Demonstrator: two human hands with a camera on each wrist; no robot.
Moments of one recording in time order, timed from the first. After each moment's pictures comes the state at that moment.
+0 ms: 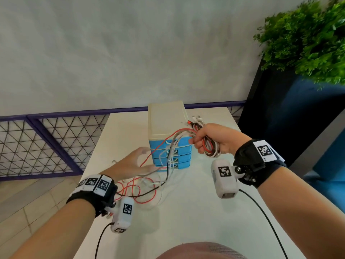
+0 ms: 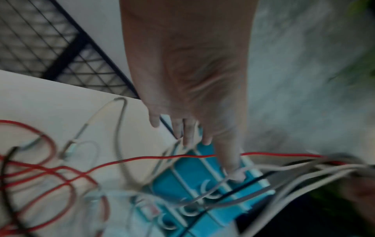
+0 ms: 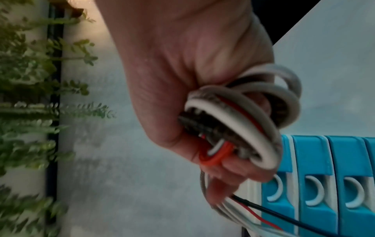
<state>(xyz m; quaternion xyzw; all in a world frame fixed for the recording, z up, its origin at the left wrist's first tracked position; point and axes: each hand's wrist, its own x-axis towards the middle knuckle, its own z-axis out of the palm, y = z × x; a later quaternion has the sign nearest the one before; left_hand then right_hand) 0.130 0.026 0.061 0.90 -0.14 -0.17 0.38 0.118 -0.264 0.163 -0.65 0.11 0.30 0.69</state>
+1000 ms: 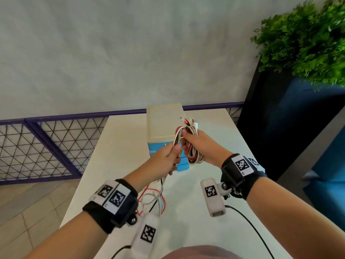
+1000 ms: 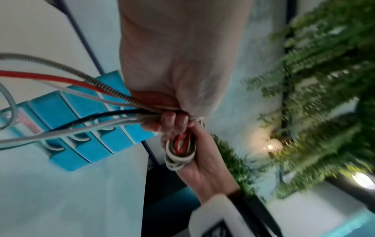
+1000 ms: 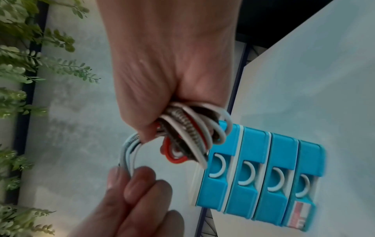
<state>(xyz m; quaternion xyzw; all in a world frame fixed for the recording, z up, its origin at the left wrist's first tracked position) 0.083 -0.081 0.131 0.81 -0.14 -0.18 0.55 0.110 -0.232 0.134 -0.73 0.02 0.11 0.68</state>
